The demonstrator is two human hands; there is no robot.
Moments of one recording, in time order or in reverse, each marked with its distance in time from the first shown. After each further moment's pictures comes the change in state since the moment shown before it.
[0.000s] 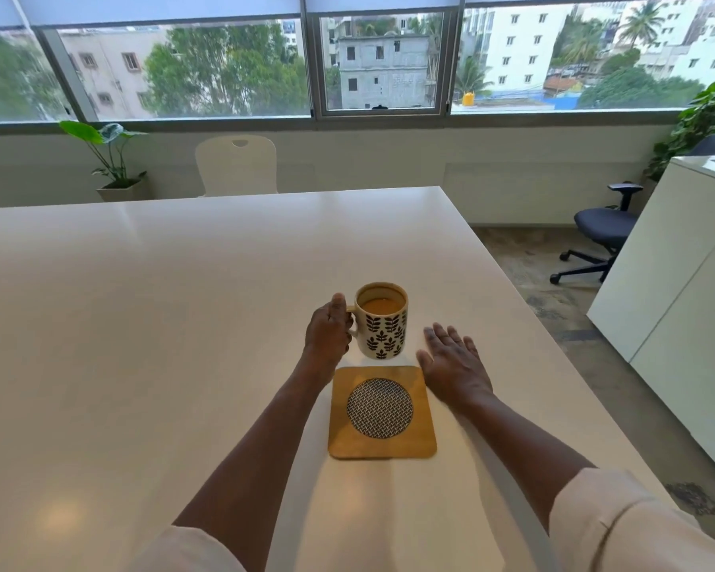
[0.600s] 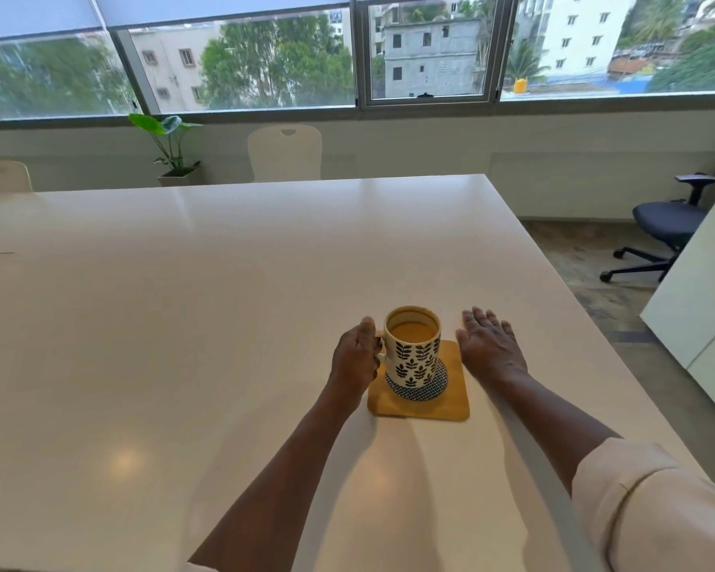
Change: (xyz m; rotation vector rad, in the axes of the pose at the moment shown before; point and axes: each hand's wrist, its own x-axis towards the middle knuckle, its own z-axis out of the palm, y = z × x) left_hand -0.087 -0.026 -0.022 -0.007 0.032 -0.065; right_hand -0.011 -0.005 -0.002 -0.018 -0.005 0.004
